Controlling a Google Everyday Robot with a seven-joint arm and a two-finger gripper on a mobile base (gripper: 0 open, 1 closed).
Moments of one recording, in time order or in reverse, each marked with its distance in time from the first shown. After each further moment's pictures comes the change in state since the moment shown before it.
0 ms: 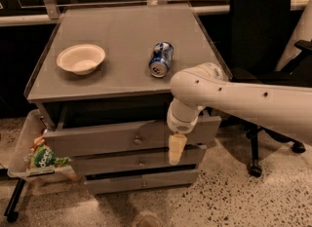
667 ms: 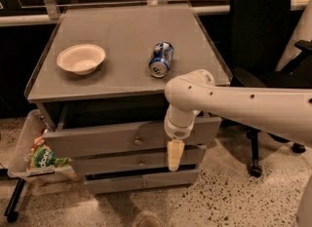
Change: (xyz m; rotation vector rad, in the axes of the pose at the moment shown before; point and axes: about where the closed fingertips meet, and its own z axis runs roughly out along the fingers) arm 0.003 0.009 0.030 -0.065 0.033 -0.024
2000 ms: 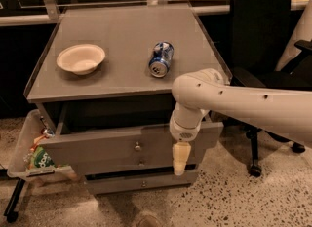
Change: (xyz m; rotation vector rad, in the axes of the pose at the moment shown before) arm 0.006 0.023 -0.014 -0.059 -0.016 -0.005
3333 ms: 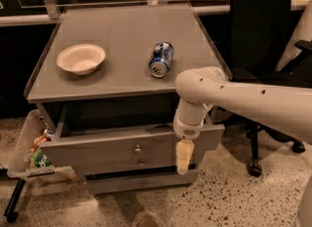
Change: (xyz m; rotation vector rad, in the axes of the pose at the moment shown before) arm 0.017 -0.001 0.002 -0.079 0.011 0.052
